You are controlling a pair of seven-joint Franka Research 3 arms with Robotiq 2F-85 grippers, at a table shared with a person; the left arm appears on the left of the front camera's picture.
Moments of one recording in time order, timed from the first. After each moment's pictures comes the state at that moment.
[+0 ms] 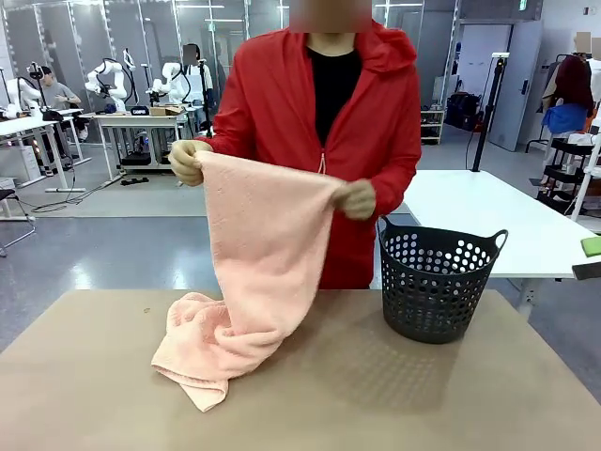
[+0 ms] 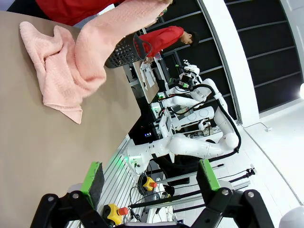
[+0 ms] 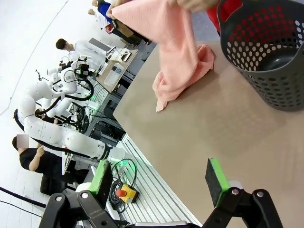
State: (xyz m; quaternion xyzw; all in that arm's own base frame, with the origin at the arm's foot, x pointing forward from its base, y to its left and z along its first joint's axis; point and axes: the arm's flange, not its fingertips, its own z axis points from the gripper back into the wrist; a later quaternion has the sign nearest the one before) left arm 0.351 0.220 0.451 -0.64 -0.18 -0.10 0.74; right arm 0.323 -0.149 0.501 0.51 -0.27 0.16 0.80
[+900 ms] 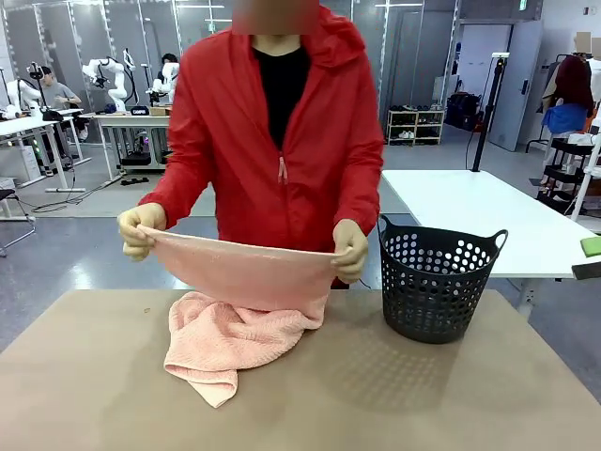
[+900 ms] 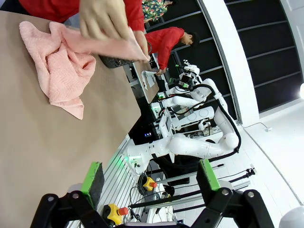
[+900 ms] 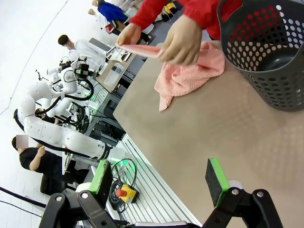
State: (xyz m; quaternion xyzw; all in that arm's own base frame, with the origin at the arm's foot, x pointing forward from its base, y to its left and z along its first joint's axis) left arm 0.350 0.220 0.451 -0.64 -0.18 -0.10 0.74; right arm 0.324 -0.148 0.501 0.51 -0.27 0.16 0.80
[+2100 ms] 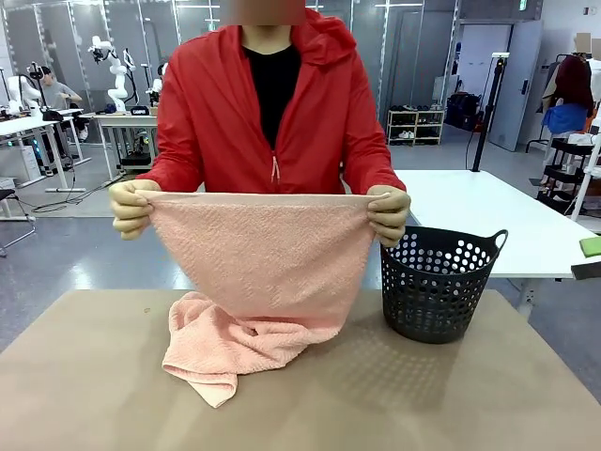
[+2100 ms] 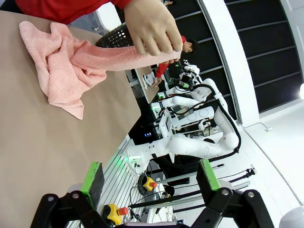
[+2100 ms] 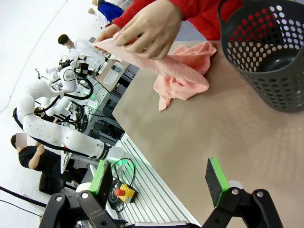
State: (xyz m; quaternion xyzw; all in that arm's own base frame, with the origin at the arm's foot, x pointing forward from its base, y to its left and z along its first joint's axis) left arm 0.351 0.220 0.451 -0.64 -0.18 -0.09 0.74; right arm 0.324 -0.146 0.504 0.50 -0.28 0.17 0.80
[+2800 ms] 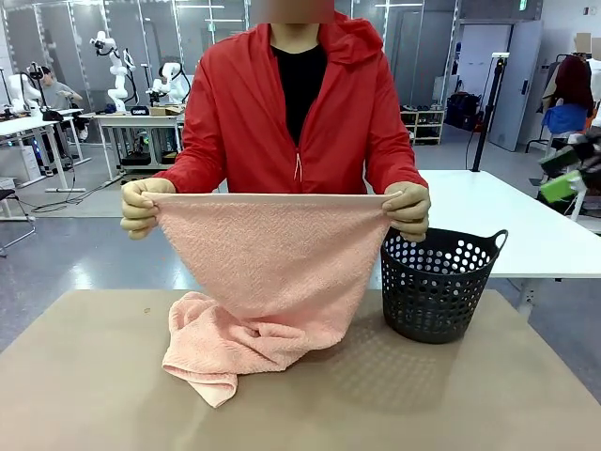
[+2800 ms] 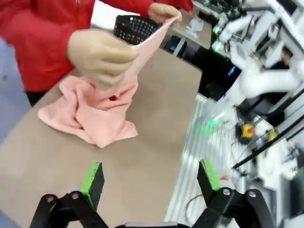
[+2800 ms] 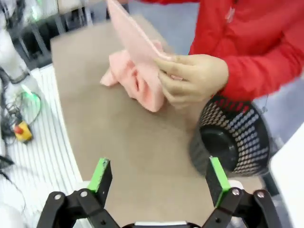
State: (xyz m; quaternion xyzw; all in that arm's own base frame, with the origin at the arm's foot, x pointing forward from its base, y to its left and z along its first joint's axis) left arm 0.360 0.131 0.617 -0.38 -0.33 -0.43 0.75; right arm 0.323 -0.040 0.657 0.18 -0.39 0.50 0.75
